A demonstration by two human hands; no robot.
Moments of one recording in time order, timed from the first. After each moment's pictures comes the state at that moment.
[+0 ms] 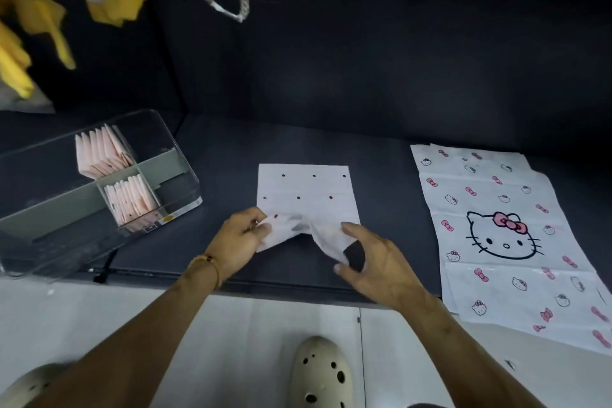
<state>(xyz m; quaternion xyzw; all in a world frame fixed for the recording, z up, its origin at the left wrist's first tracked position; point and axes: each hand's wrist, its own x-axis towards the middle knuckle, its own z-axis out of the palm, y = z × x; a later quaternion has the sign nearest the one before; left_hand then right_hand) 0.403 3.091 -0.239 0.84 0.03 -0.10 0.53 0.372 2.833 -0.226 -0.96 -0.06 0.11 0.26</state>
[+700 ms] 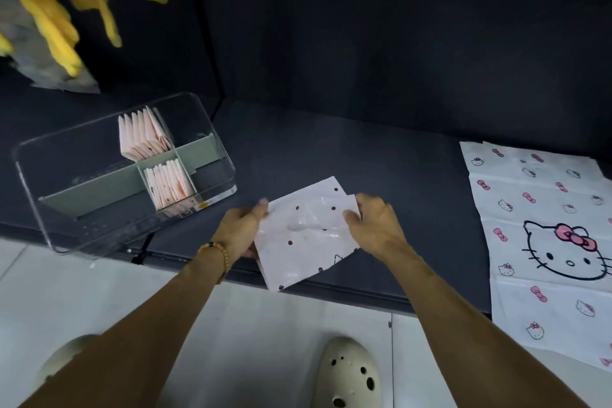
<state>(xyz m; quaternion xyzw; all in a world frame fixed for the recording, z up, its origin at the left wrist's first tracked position) 0.408 3.129 -0.247 0.73 0.29 -0.16 0.60 0.447 2.902 -0.241 -0.94 0.03 0.14 0.31</state>
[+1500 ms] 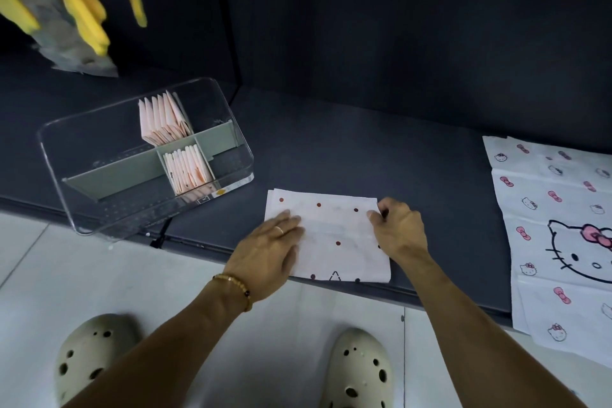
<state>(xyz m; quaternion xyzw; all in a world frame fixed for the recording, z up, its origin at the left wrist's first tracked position) 0.359 3.129 -0.282 0.97 -0.14 -0.04 0.18 0.437 2.896 -0.269 -0.96 0.10 0.09 0.26</state>
